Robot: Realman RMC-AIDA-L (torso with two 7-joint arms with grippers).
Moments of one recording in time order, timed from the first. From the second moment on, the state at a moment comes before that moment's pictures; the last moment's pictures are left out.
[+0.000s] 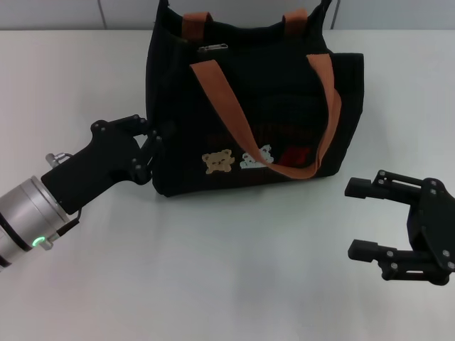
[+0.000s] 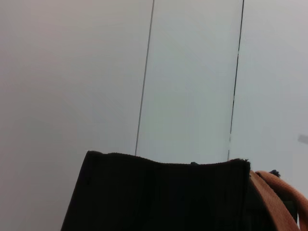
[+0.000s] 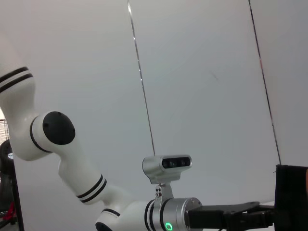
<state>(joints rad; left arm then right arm) -0.45 -2.07 0.44 0.11 1.71 1.54 -0.66 0.43 2.06 -0.48 -0.49 -2.05 -2.05 0.99</state>
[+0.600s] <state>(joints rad) -0.44 -2.07 0.40 0.11 1.71 1.56 -0.64 0.43 2.06 -0.46 -0.46 -2.03 -2.04 1.00</state>
